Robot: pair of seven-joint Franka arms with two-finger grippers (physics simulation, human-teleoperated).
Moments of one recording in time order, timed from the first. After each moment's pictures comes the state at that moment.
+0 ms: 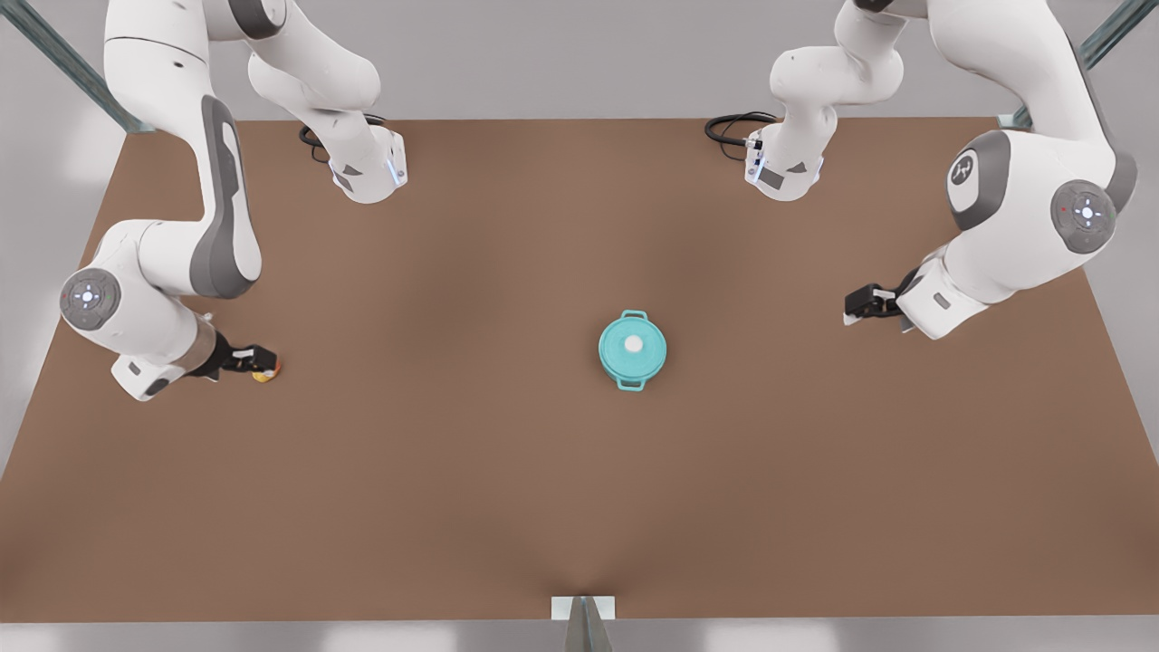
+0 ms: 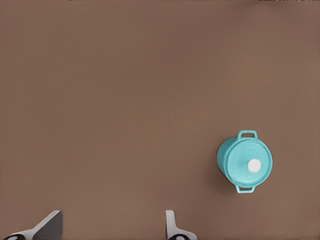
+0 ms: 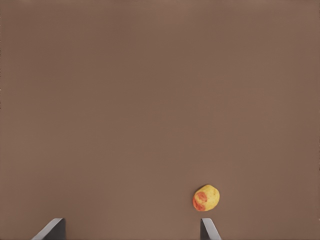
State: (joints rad) left arm 0.01 0.12 -0.10 -1.54 -0.12 1.60 0.00; right arm -0.14 0.21 0.11 -1.75 -0.04 1.93 -0.09
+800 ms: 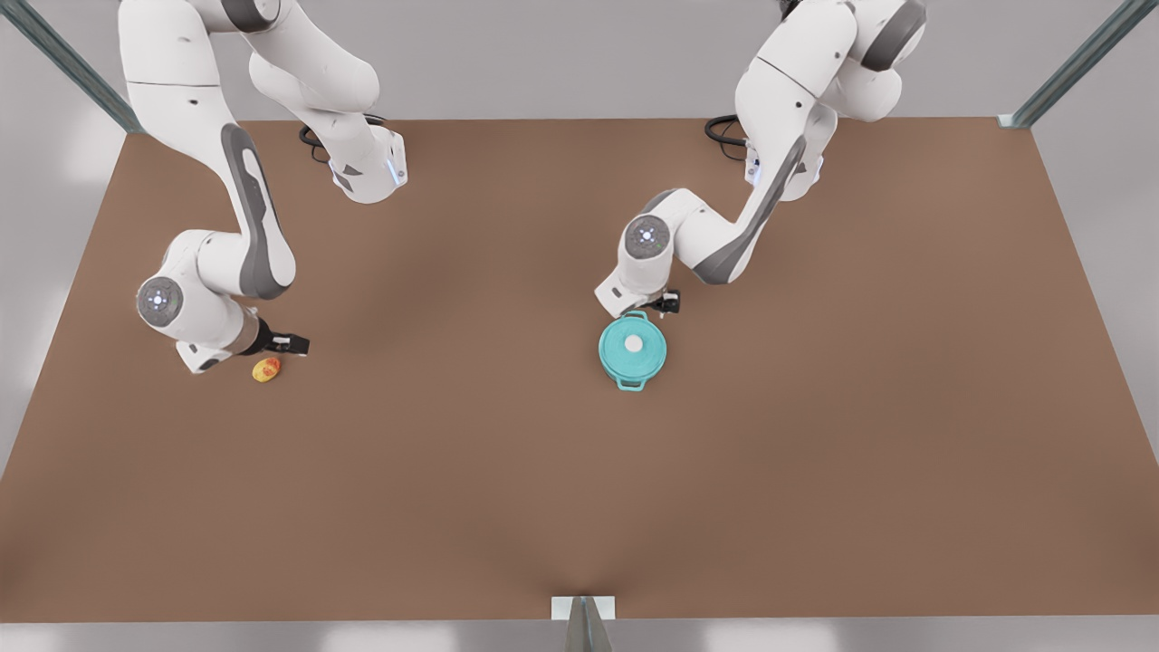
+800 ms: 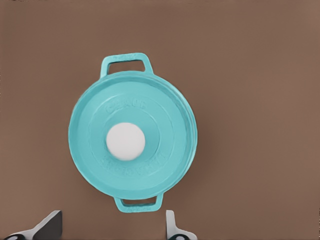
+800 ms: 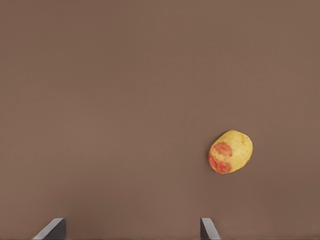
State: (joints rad) left arm -0.61 0.36 -0.13 -1.99 0.08 2.25 -0.64; right arm -0.22 0.17 0.11 -2.21 0.01 2.25 0.01
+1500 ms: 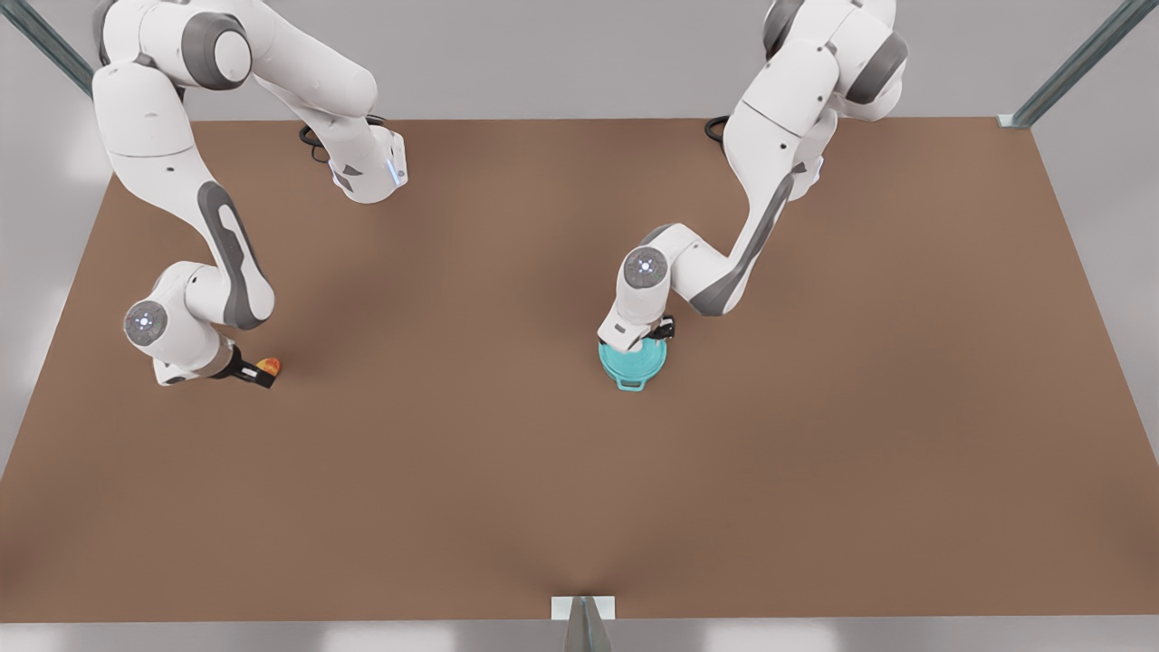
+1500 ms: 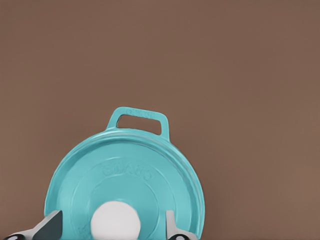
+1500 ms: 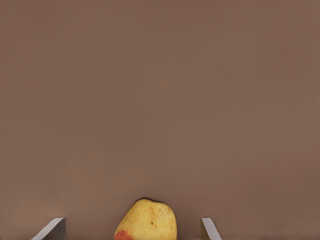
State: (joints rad) left arm -0.61 0.50 -0.11 -1.89 0.14 2.37 -0.89; right arm -0.38 0.42 0.09 -2.16 -0.12 2.54 0.18
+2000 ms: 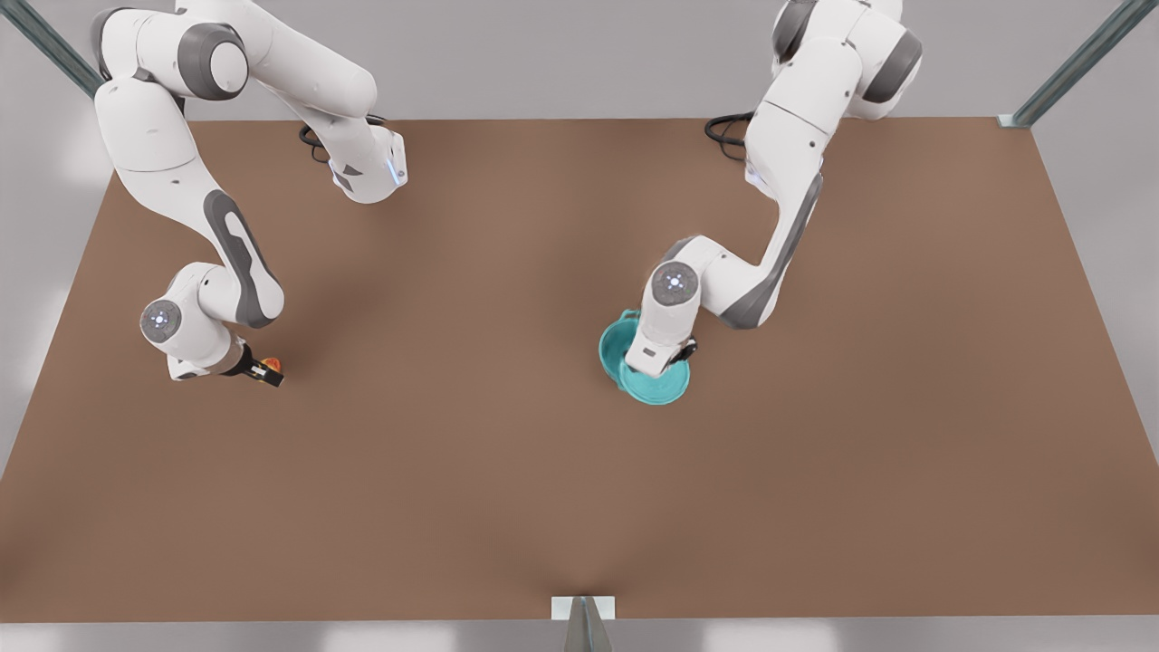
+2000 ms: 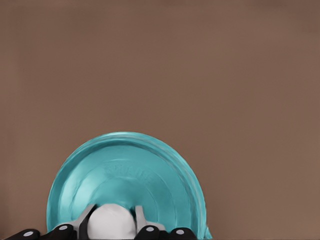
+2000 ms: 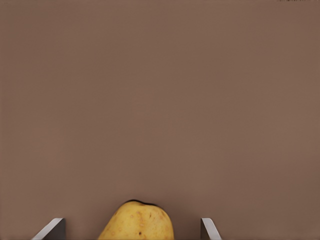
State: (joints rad) left arm -0.48 0.49 -0.07 -1.79 0.15 2.29 -0.91; right arm -0.40 0.46 0.09 -2.20 -0.12 2.63 0.22
